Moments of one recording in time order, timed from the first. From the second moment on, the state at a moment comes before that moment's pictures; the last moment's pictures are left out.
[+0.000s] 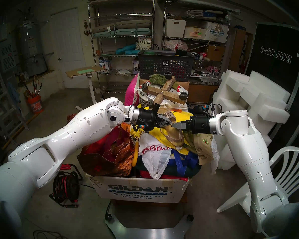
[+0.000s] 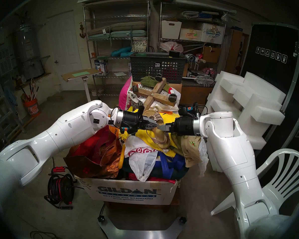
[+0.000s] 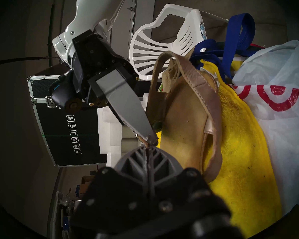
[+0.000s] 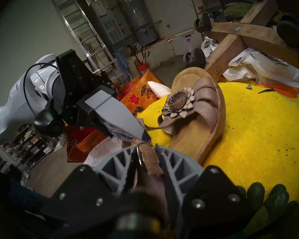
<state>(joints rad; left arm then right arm) 0.59 -1.08 -0.54 -1.19 0.51 -0.85 -0.36 -1.18 -1.10 1.46 -1.61 0.45 0.94 0.89</state>
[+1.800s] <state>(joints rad) 0.59 -1.05 -0.54 -1.20 0.56 -0.85 -0.37 -1.19 -1.08 1.48 -1.61 0.49 0.93 0.89</state>
